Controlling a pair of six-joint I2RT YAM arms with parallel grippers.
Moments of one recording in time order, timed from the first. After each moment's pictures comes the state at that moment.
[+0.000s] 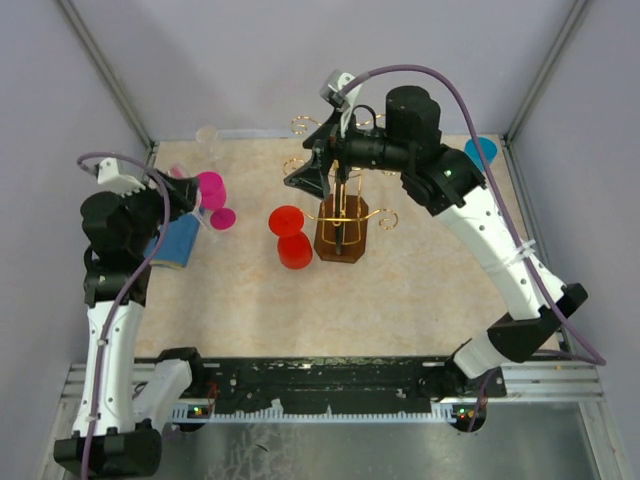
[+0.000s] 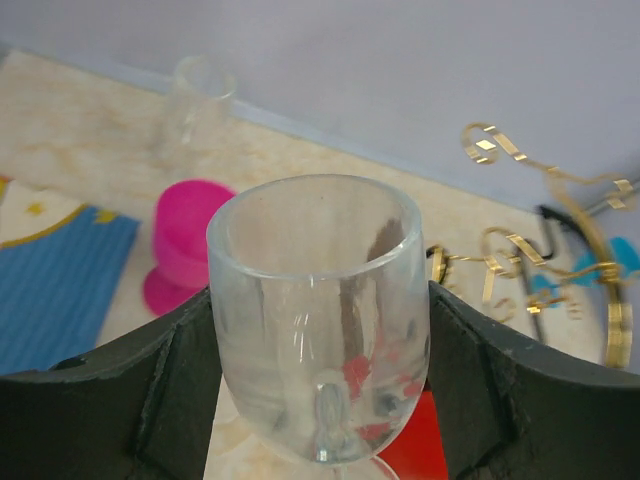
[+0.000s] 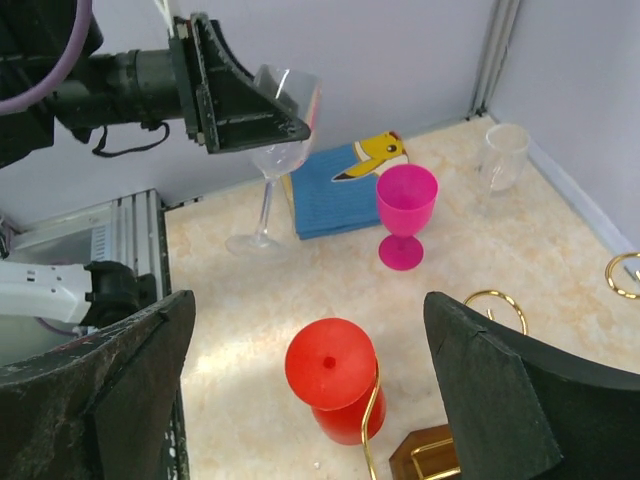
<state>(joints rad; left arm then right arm) 0.07 0.84 1.03 -0.23 0.23 -0.49 0.69 1.49 1.89 -0.51 -0.61 -0.01</state>
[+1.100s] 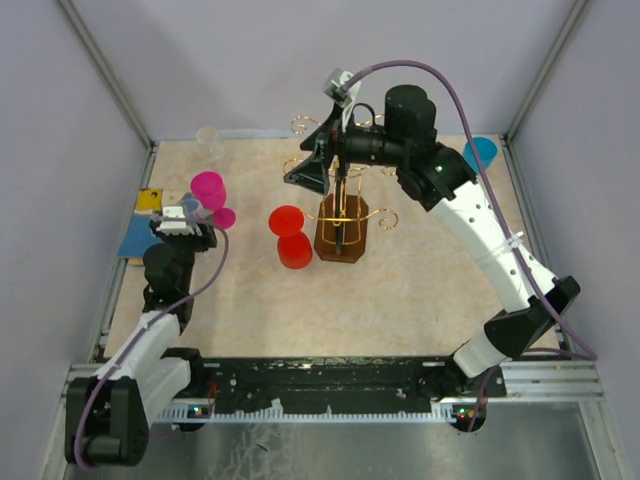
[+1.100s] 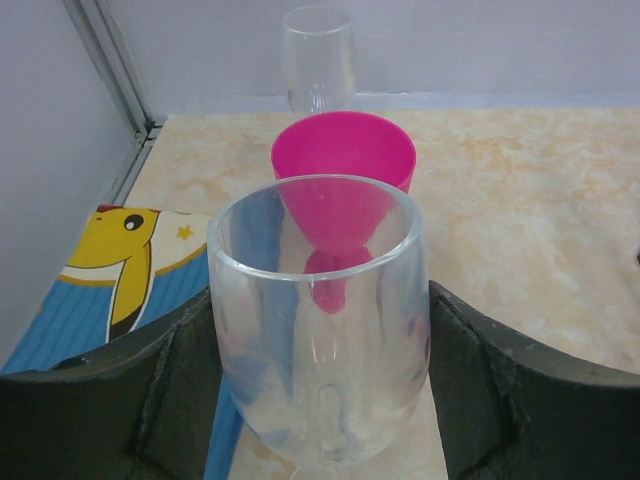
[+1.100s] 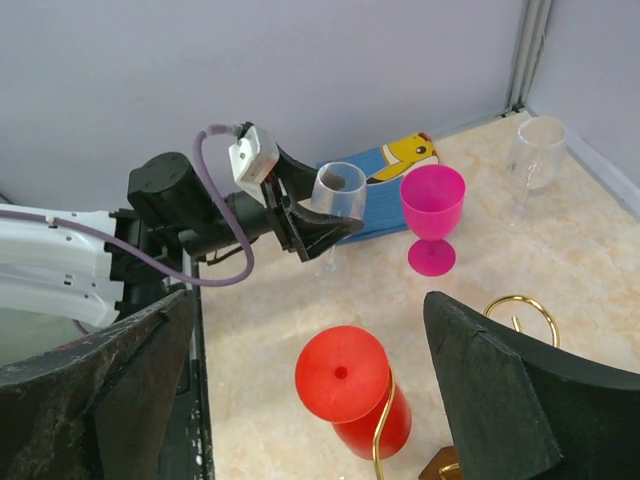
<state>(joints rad) -0.05 0.88 0.29 0.63 -0.06 0.03 0.64 1.52 1.82 -0.40 -0.71 0.10</state>
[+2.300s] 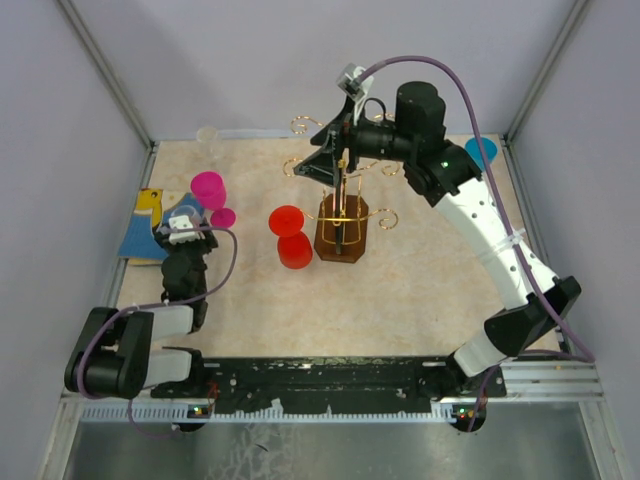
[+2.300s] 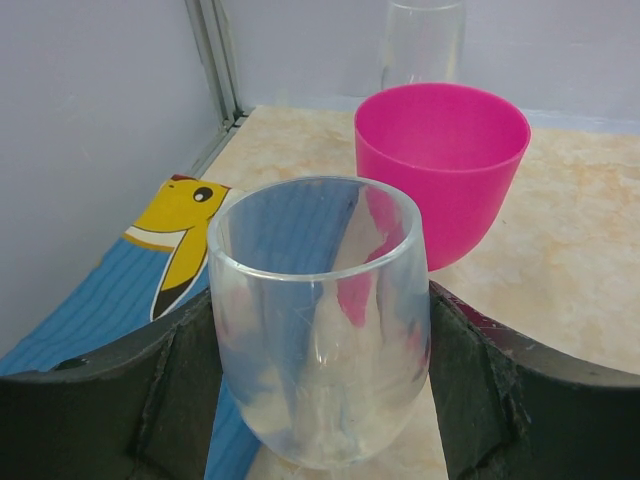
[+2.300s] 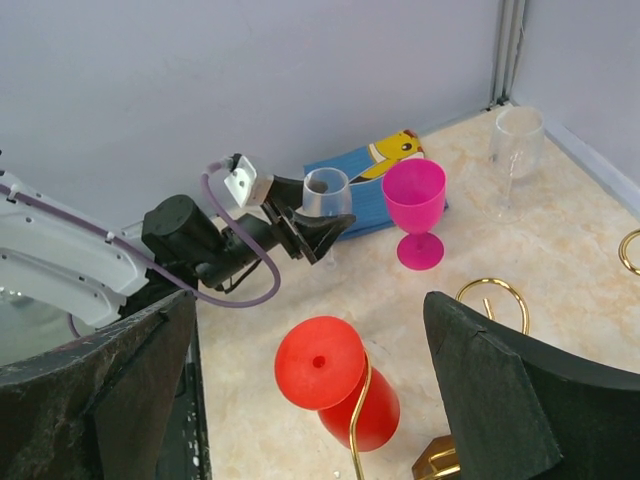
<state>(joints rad) -0.14 1.27 0.16 1.25 -0.37 0.07 0.56 1.53 1.79 -0.36 -0.76 0.14</state>
